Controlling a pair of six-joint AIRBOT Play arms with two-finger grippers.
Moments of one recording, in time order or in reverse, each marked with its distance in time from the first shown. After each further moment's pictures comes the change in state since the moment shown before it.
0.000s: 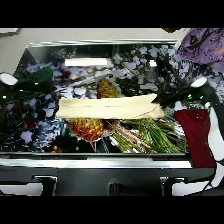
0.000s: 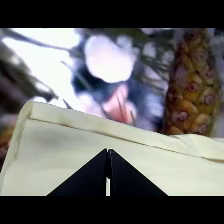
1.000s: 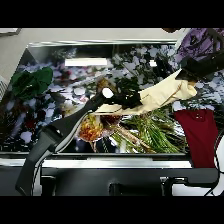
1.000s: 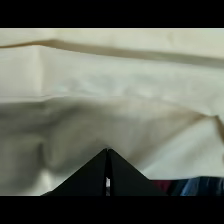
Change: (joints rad) left arm -0.764 -0.680 0.627 -0.484 0.163 -0.167; right arm 0.004 0.095 0.556 -0.214 0.380 0.198
